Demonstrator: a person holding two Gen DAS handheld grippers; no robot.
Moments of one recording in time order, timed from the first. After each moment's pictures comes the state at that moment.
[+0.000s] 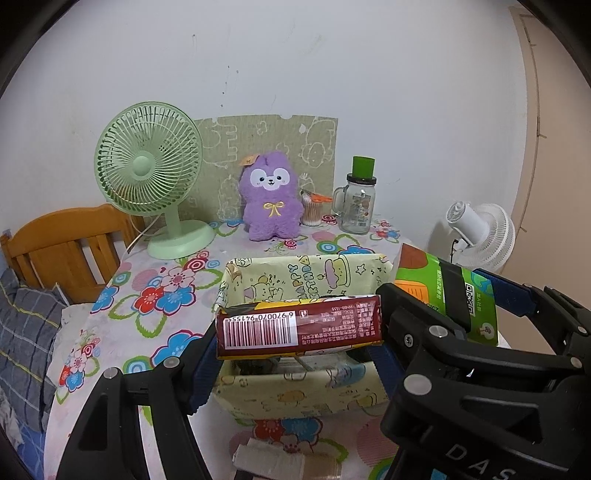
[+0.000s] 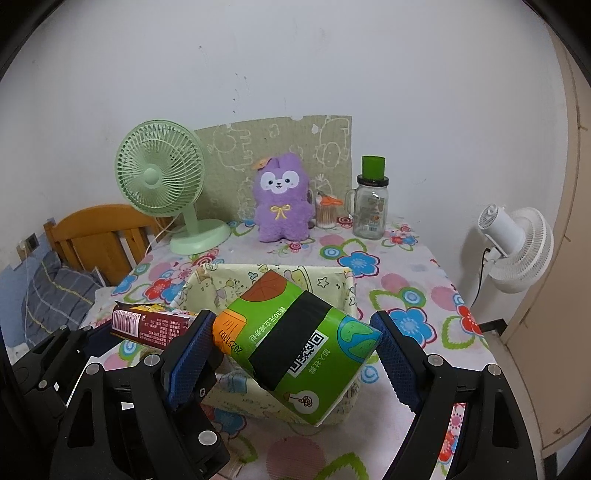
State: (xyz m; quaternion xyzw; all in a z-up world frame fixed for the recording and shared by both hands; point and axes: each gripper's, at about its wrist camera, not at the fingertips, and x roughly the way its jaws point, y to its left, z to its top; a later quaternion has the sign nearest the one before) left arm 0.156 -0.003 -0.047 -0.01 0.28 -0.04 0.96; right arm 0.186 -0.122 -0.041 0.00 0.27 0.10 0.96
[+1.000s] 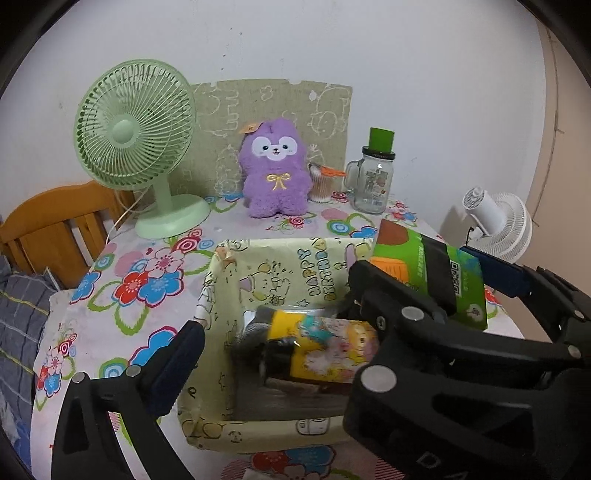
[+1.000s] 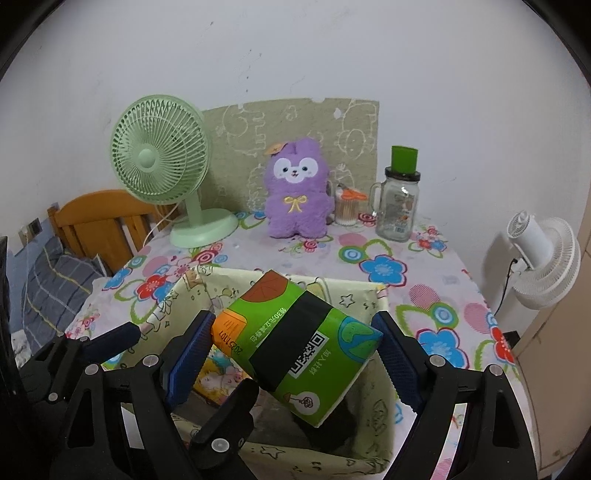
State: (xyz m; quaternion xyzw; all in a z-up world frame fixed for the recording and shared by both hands) left arm 0.214 0.002 -0.077 -0.02 0.33 -0.04 0.94; right arm 0.246 -0.102 -0.067 -0.02 0.29 0.13 0.95
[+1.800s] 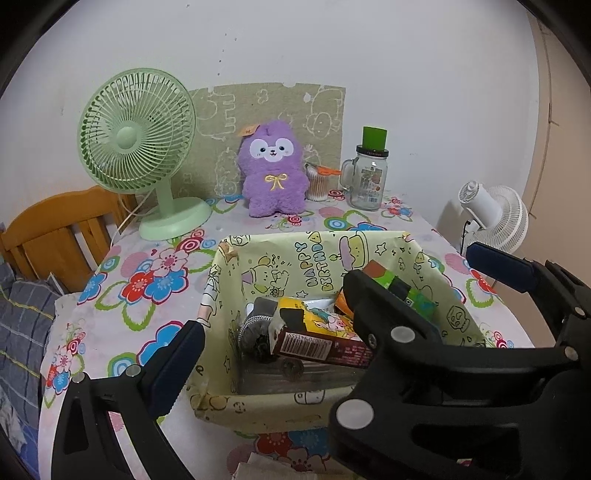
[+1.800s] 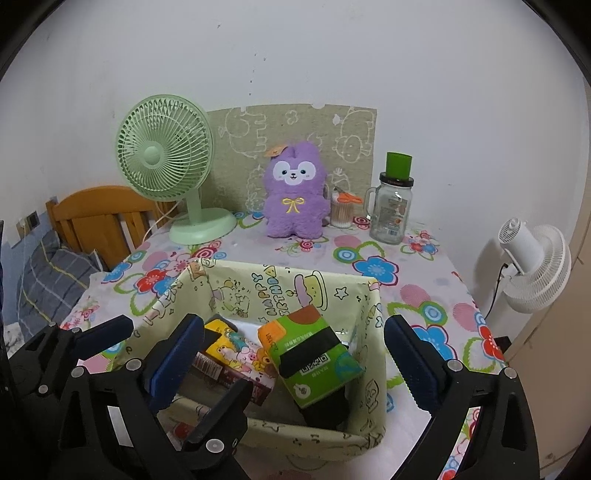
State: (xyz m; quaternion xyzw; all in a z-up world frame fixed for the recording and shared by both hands) left arm 0.200 0.001 -0.076 0.00 0.33 -0.04 0.94; right arm 0.222 -0.104 -0.062 -0.03 0.28 0.12 0.95
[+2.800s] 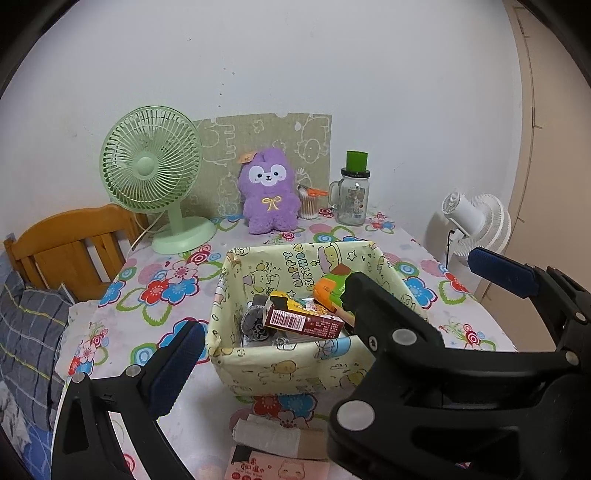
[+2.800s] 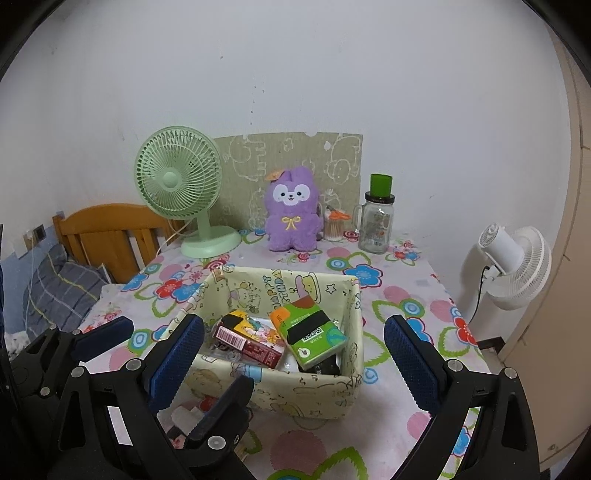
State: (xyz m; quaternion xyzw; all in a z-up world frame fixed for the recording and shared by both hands) left arm 0.137 -0.009 -0.044 0.01 0.29 -0.04 0.95; right arm 0.154 -0.114 -0.032 -0.02 0.24 0.11 0.96
